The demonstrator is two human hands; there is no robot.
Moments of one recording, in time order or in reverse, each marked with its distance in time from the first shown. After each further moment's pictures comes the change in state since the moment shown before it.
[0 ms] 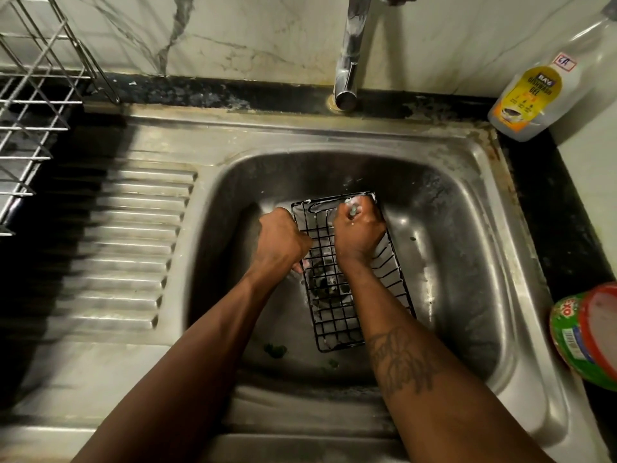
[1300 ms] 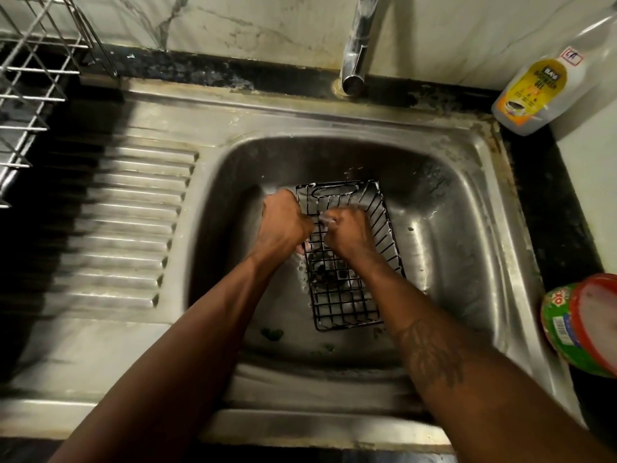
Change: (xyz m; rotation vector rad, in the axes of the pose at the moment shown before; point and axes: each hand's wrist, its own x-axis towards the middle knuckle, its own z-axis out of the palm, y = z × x) left_hand 0.005 -0.002 0.000 0.034 0.051 0.107; right_hand 0.001 0.002 -0.024 -0.469 -0.716 -0.269
